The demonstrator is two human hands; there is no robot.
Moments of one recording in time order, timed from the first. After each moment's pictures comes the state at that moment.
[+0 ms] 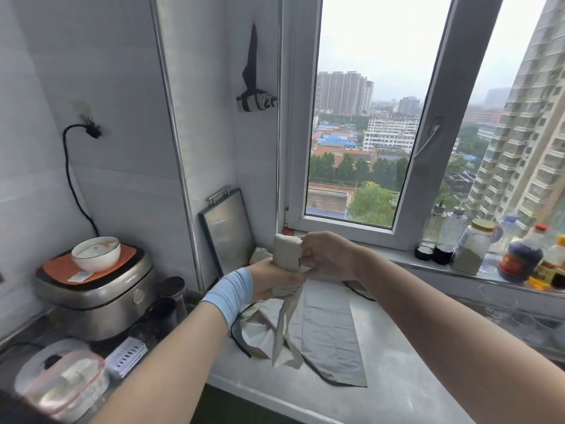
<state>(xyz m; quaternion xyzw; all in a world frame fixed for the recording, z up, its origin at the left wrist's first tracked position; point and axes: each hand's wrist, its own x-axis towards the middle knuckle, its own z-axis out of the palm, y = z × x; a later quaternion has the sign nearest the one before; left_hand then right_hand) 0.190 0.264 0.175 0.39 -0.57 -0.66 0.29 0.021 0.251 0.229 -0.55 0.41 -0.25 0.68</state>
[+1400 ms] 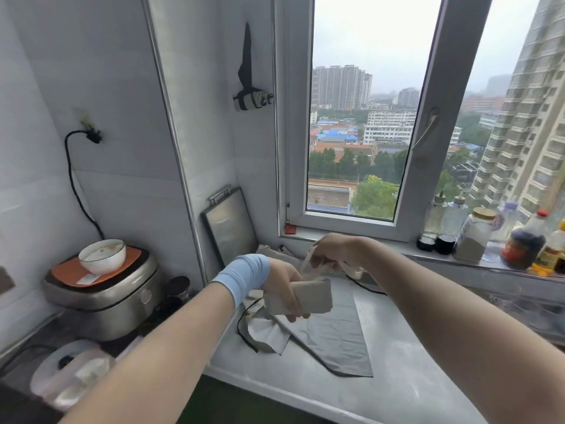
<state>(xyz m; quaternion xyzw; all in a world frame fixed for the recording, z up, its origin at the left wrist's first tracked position) 0.179 0.286 0.225 0.47 -0.76 -0.43 -0.12 0.002 0.227 0.217 -0.68 0.61 -0.11 0.40</state>
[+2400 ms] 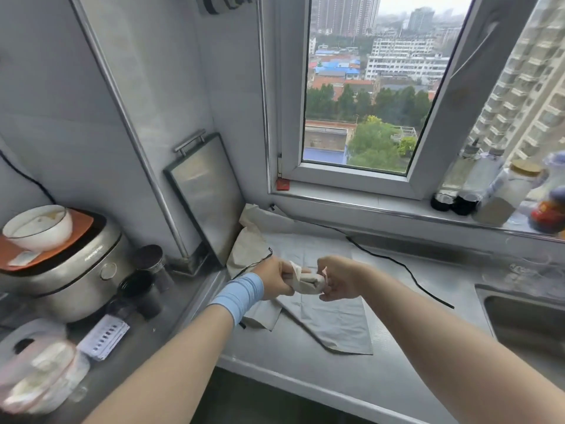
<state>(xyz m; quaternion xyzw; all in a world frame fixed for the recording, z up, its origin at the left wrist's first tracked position) 0.172 0.185 0.055 0.55 -0.72 -0.42 0.11 -0.026 0.156 0.038 -0.34 0.62 -0.13 0.69</state>
